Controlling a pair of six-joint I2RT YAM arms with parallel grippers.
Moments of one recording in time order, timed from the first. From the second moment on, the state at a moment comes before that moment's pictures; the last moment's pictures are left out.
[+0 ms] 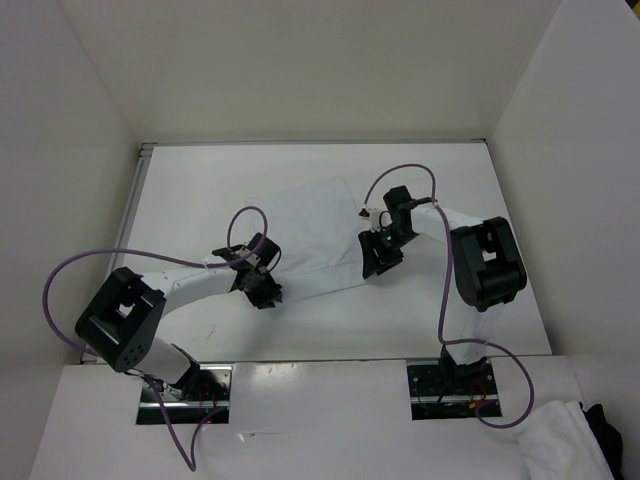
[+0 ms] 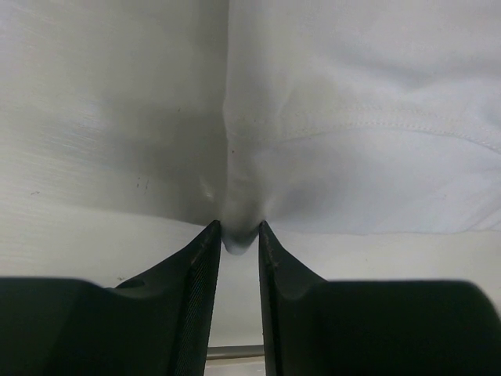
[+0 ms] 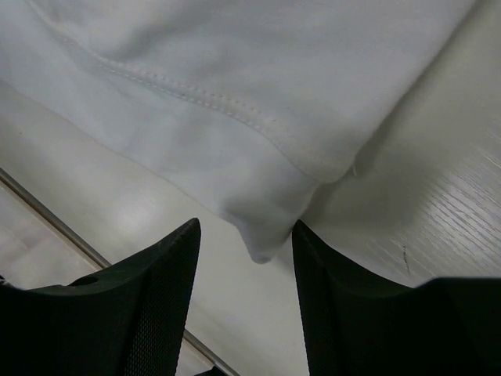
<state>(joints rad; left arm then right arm) -0.61 1.48 0.75 -0.51 -0.02 -1.21 0.27 1.82 1.12 -0.68 -0.51 -0.12</state>
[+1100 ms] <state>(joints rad) -0.61 1.44 0.76 -0.56 -0.09 -1.21 0.29 1.82 1.12 -0.69 -0.47 -0.12</state>
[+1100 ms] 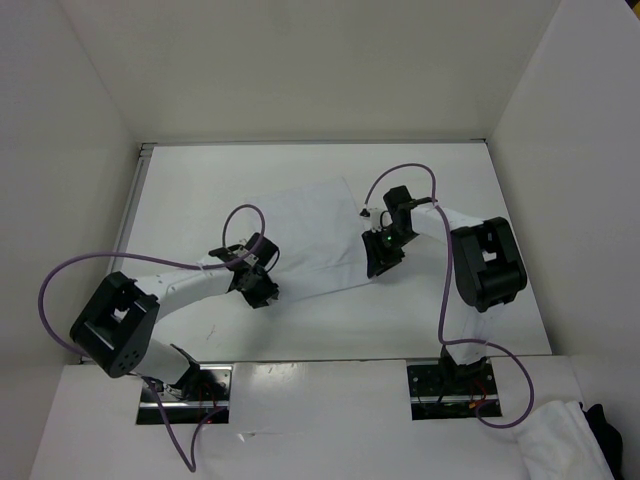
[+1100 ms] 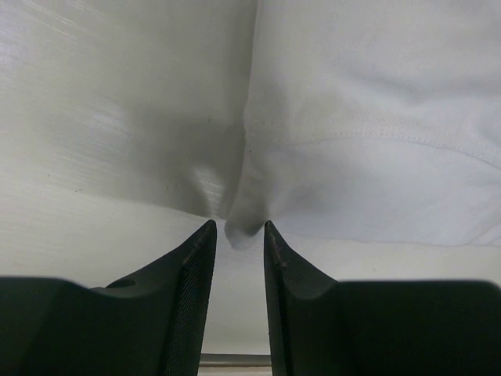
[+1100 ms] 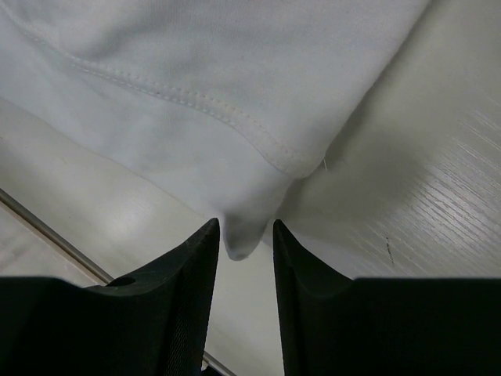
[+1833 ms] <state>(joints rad) -0.61 1.45 0.76 -0.54 -0.10 -1.20 0.29 1.82 1.12 -0.69 -0.46 -0.12</state>
